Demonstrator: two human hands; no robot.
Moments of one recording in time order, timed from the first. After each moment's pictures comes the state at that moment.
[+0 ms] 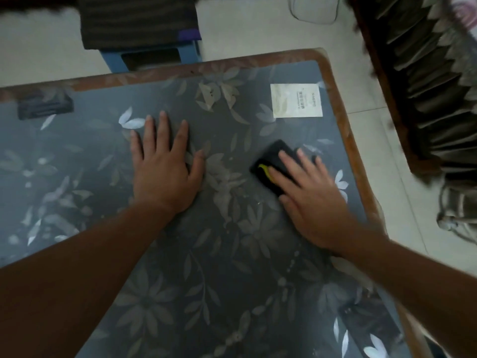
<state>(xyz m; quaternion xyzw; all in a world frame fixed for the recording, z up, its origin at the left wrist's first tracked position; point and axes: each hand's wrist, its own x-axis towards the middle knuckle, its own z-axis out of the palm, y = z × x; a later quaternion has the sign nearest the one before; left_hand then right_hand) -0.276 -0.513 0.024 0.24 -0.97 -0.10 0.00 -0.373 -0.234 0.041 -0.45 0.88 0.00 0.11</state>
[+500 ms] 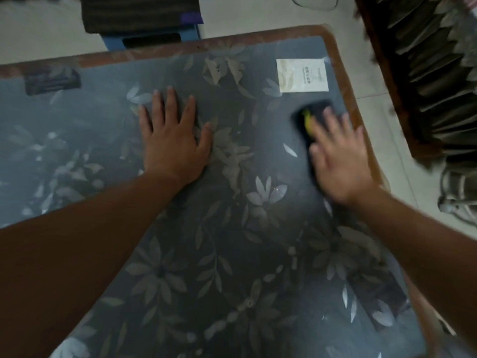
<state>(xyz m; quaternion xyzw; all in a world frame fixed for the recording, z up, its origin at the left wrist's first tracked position) -0.275 -0.515 0.026 0.23 -0.97 -0.11 0.00 -0.388 -0.227 0.043 -0.28 0.95 -0.02 0.08</state>
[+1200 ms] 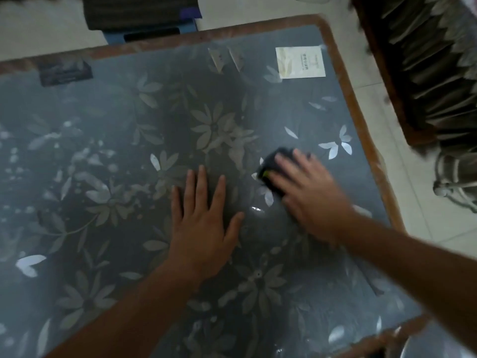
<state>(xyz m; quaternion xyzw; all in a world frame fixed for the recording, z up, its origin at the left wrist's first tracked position) -0.130 -0.420 0.038 0.16 -0.97 -0.16 -0.08 -0.290 -0.216 0.045 -0.48 0.87 0.01 0.08</state>
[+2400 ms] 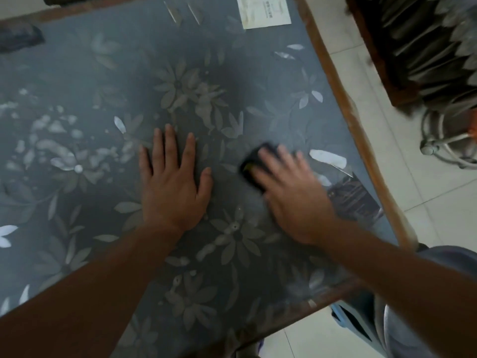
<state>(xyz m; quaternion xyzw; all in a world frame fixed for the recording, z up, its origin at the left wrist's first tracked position) -0.124 -0.411 0.023 0.16 -0.98 -0.09 -0.04 -0.202 -0.173 0.040 -0.42 0.91 0.00 0.08</state>
